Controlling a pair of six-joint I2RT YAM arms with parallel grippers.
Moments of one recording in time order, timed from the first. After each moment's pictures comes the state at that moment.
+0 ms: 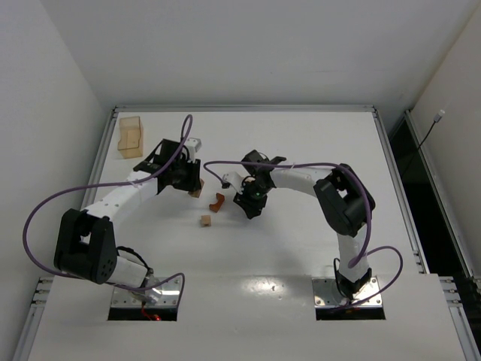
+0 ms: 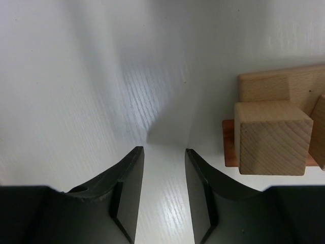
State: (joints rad) left arm -0.29 1.41 0.96 -0.43 0.16 -0.11; right arm 0.67 2.00 1.28 -0.57 -0.40 -0.53
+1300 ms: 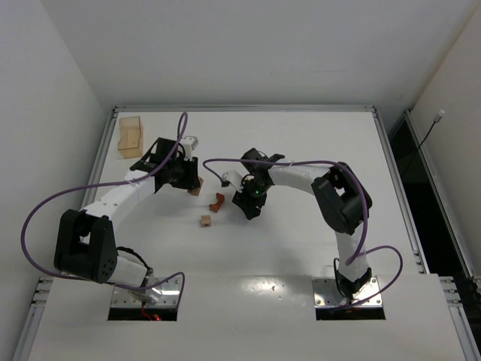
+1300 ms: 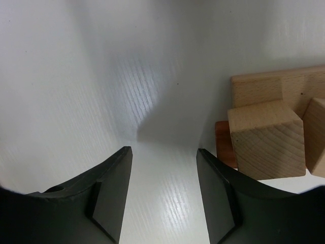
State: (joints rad) left arm -0.25 1.41 0.96 -0.41 0.21 -0.11; right arm 0.66 2.03 1.33 -0.61 -0.40 -0.54
